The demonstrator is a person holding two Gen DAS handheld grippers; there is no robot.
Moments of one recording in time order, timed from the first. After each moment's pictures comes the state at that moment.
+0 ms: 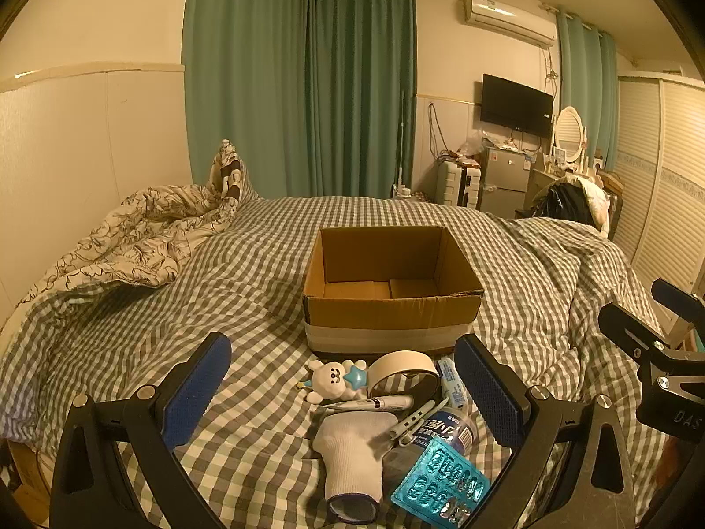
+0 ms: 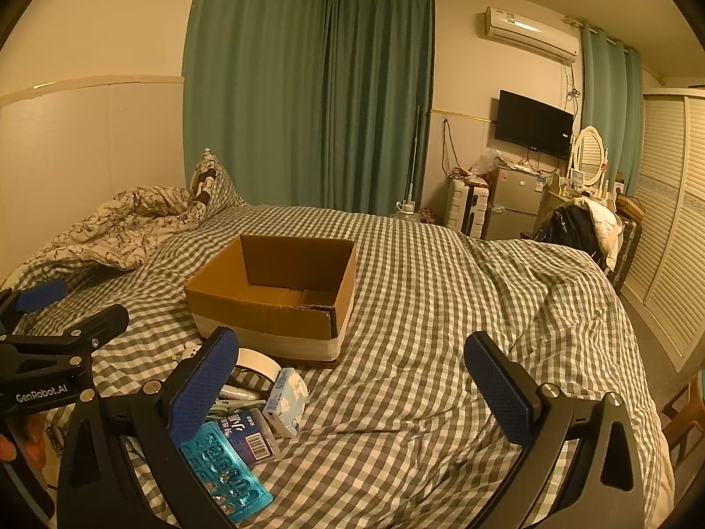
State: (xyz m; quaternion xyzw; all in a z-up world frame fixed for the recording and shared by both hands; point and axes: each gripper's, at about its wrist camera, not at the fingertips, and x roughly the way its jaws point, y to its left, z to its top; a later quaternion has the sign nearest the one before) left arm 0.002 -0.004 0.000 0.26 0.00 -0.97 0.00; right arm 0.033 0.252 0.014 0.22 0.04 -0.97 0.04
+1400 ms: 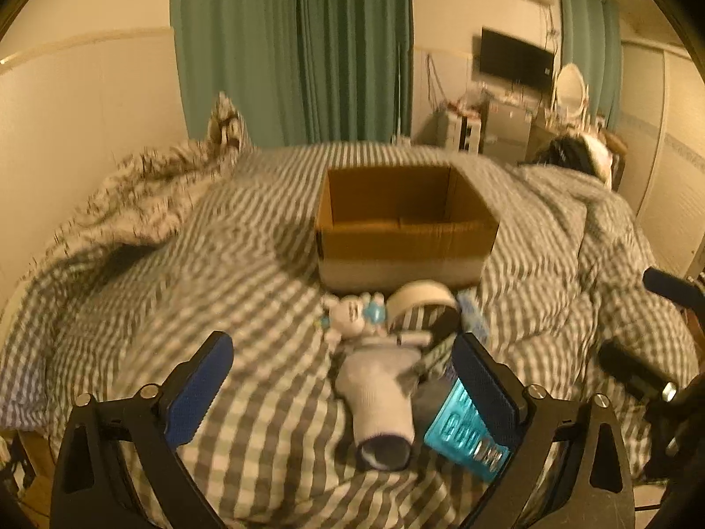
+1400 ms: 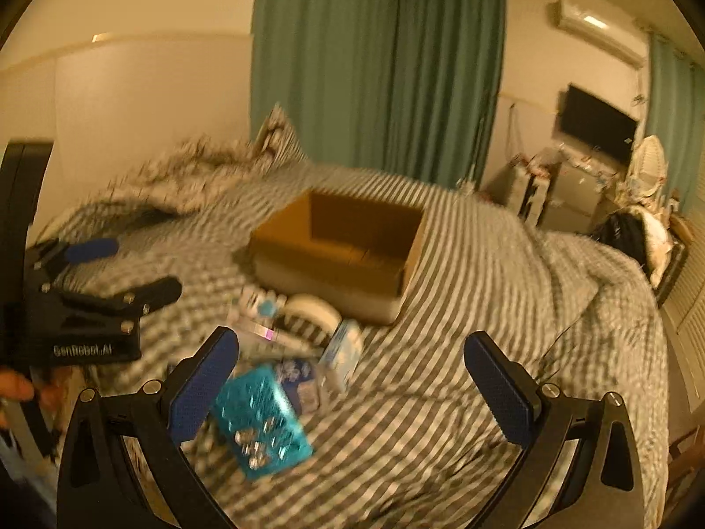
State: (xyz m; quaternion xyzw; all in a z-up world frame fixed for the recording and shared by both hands) left arm 0.005 -0.015 -0.034 0.34 -0.02 -0.94 -0.01; right arm 0.052 0.226 -0.005 0.28 0.09 -0.94 0.15
